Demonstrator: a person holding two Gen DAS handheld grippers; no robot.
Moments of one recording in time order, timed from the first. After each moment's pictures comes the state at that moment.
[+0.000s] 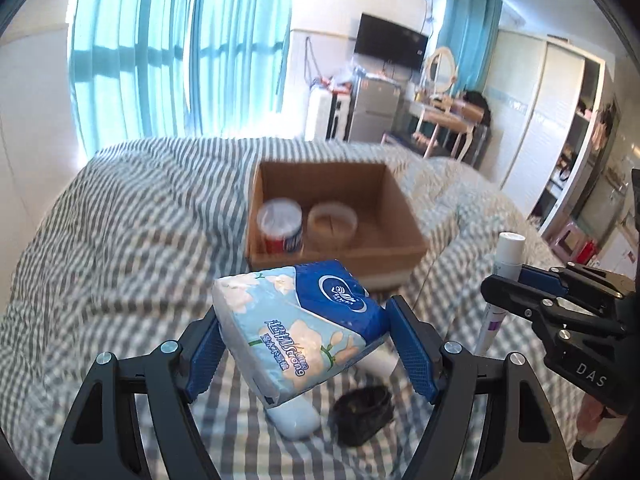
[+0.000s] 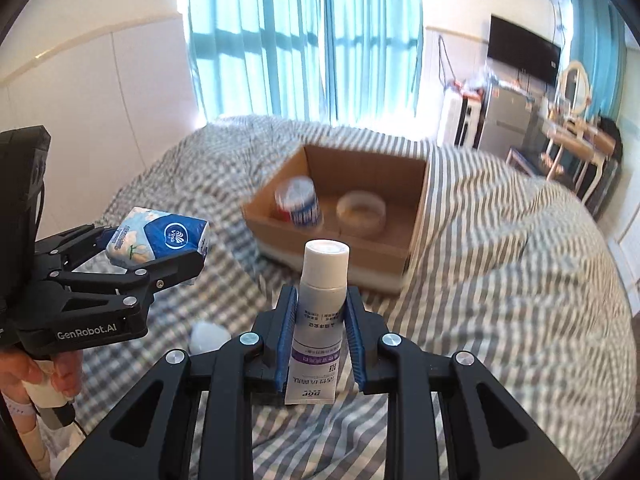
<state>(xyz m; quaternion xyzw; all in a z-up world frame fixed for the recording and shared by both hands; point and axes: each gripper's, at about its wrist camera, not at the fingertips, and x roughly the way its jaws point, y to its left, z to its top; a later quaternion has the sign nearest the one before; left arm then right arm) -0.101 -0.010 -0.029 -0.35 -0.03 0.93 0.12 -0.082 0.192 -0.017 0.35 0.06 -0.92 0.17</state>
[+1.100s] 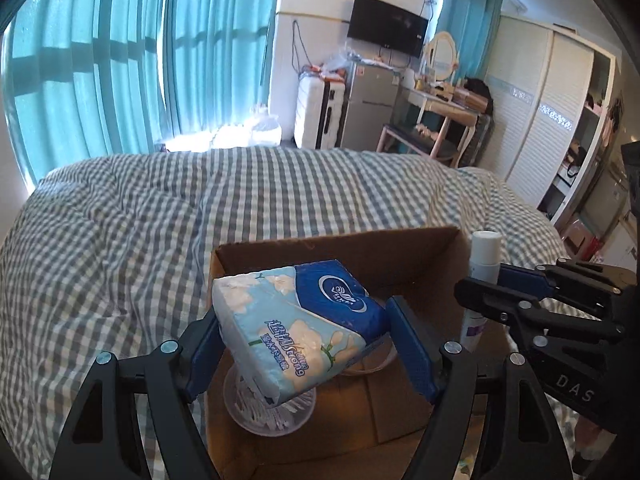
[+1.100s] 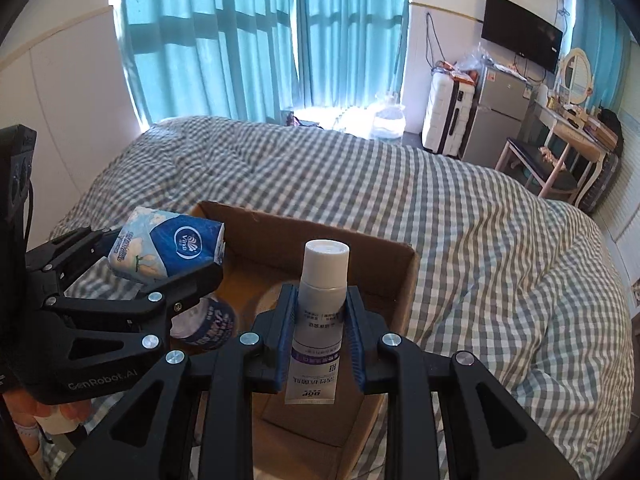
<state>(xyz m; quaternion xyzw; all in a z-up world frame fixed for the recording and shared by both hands) -0.332 0.015 -0.085 -0.38 -0.01 0.91 0.13 -0.326 0.186 -0.065 0.41 0.05 -0.90 0.13</state>
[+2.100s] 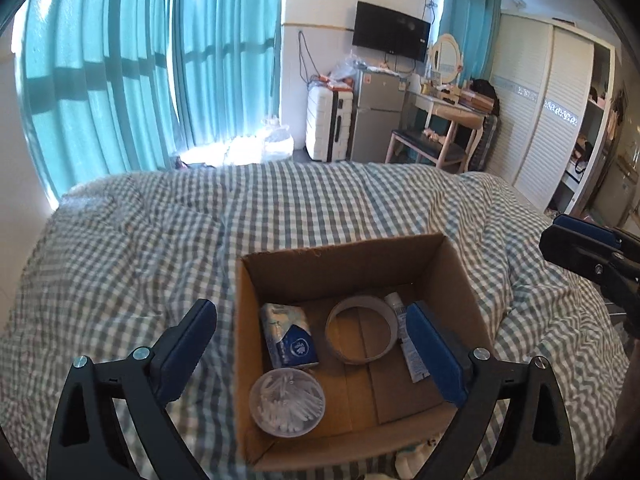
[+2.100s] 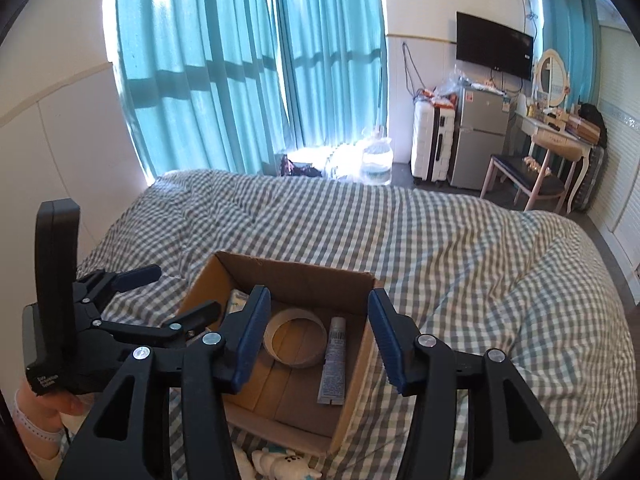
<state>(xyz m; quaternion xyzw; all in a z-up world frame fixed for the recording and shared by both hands) -0.286 0.014 -0.034 -0.36 0.02 0.93 0.11 -0.264 0.226 0.013 0.33 0.00 -0.94 0.12</state>
